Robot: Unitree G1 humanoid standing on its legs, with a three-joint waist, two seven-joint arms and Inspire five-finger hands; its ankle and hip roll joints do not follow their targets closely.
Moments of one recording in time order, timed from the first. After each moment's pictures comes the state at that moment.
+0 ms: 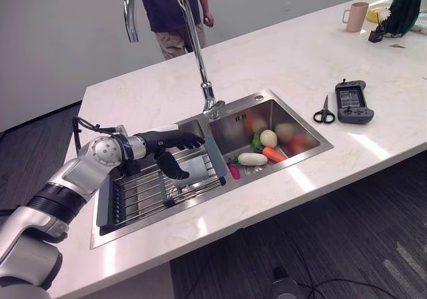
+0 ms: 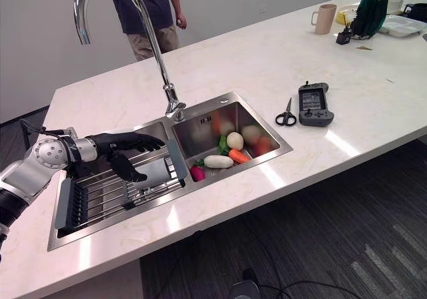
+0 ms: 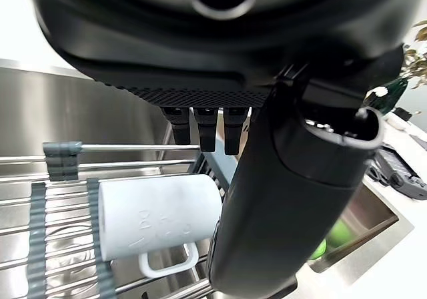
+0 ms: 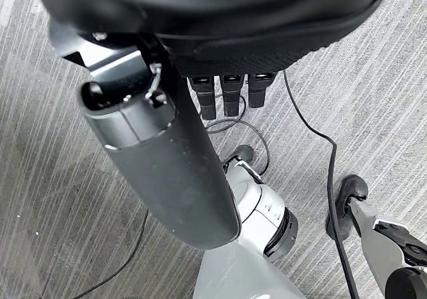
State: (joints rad) left arm -0.75 1.00 -0.60 0.36 -0.18 0.00 -0.56; right arm 0.12 -0.34 -0.13 1.33 0.60 -0.05 0.14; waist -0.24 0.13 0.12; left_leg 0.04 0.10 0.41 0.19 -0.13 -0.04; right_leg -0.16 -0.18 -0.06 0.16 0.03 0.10
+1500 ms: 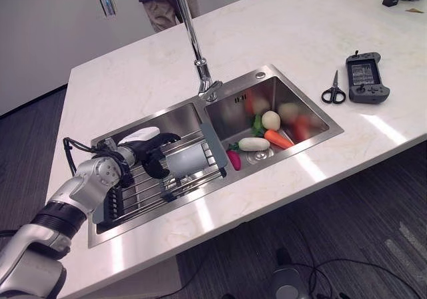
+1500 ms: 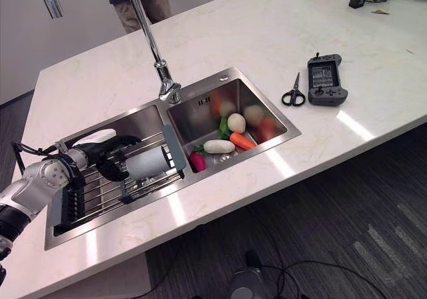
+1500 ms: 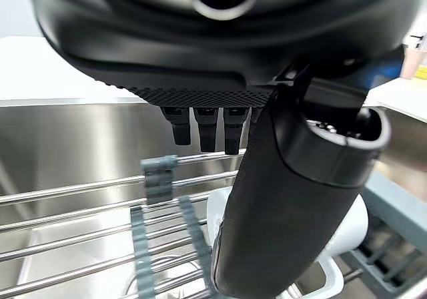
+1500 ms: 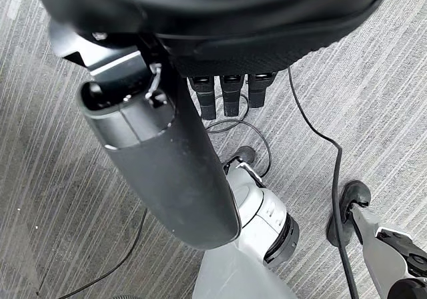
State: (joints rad) left arm -0.60 0.96 -0.51 0.38 0.16 -0.02 -0.25; right arm 0.14 -0.36 -0.15 1.20 0.57 -0.06 0.14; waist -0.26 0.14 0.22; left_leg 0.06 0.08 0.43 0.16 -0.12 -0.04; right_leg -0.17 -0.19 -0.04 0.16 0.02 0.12
